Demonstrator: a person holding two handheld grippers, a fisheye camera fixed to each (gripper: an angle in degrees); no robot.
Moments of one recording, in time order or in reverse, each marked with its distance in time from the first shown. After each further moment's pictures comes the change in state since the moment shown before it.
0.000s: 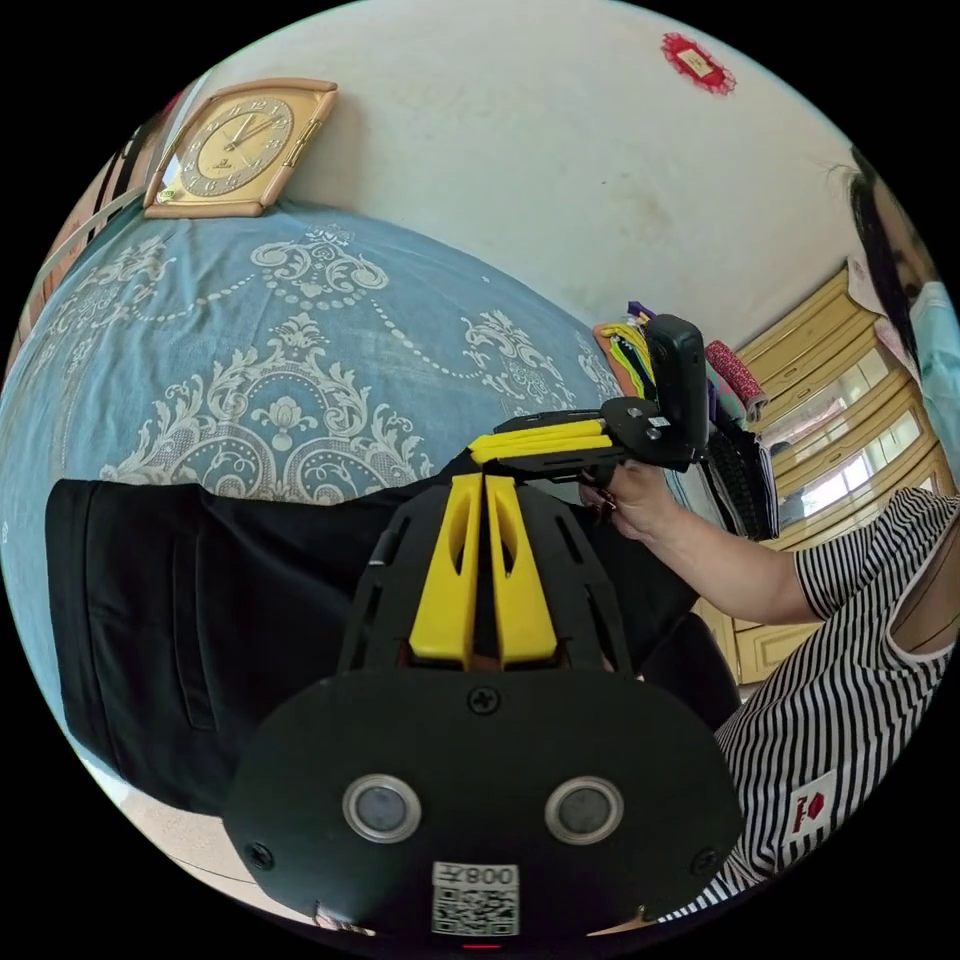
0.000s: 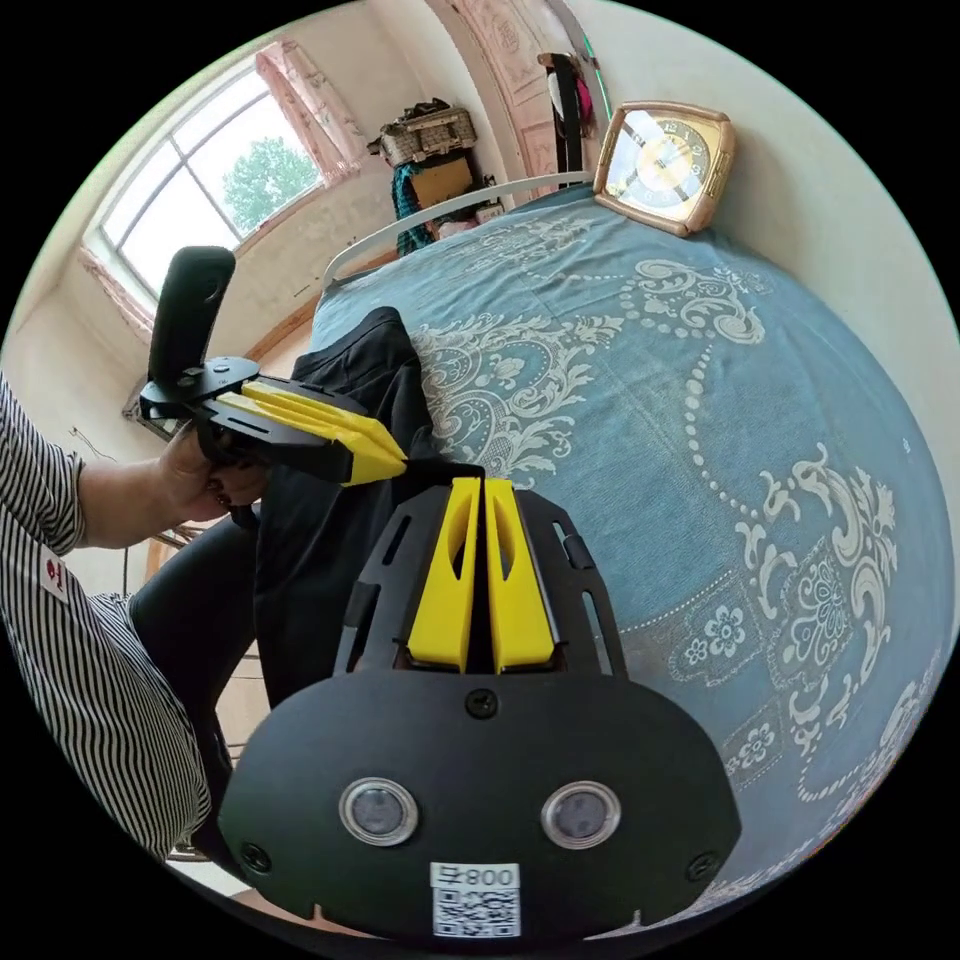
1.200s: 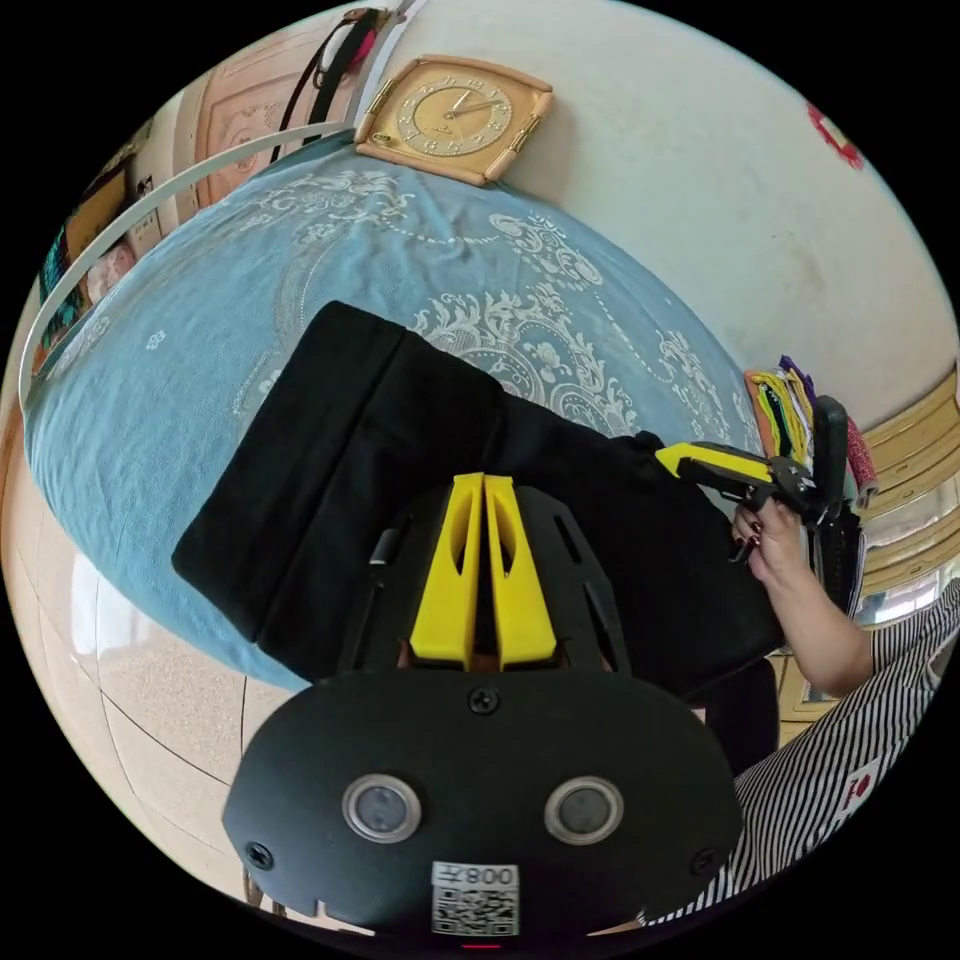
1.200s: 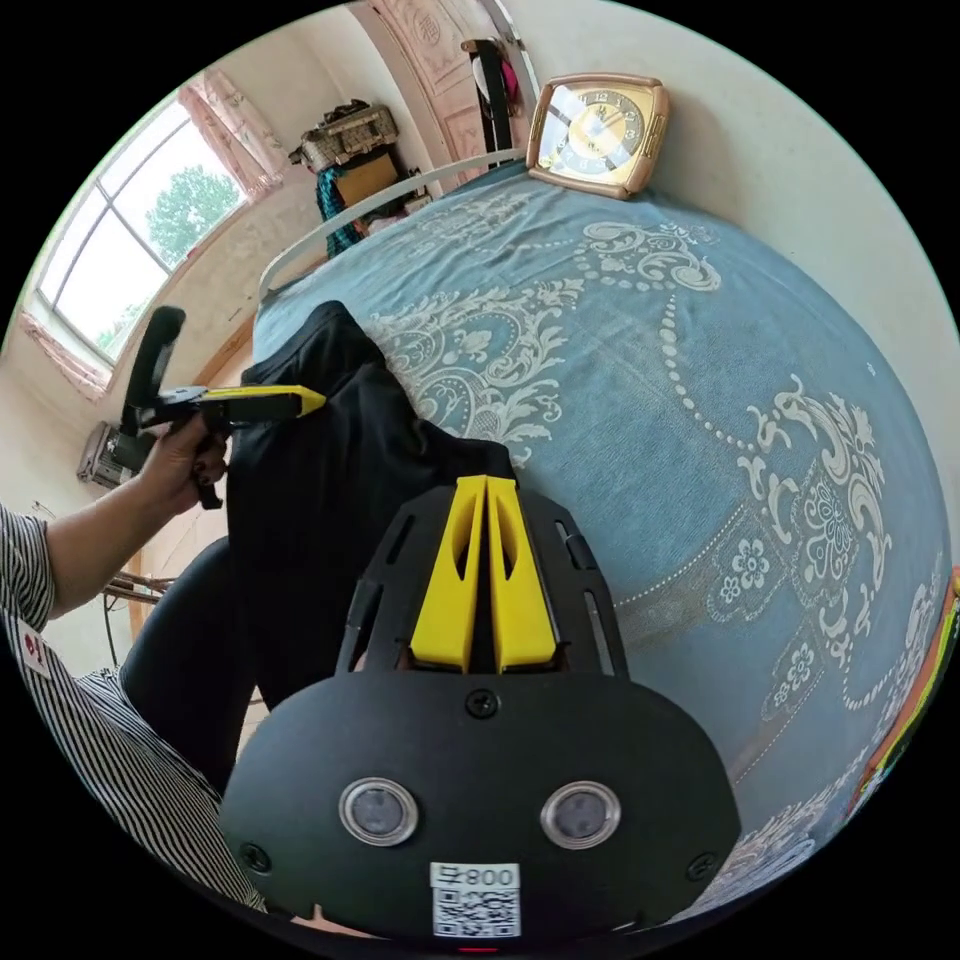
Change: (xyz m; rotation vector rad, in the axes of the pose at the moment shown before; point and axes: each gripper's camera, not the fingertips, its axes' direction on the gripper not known) left arm 0.014 0.086 -0.065 -0.021 -0.323 -0.298; right arm -0.010 0.110 0.044 -0.067 0.174 0.150
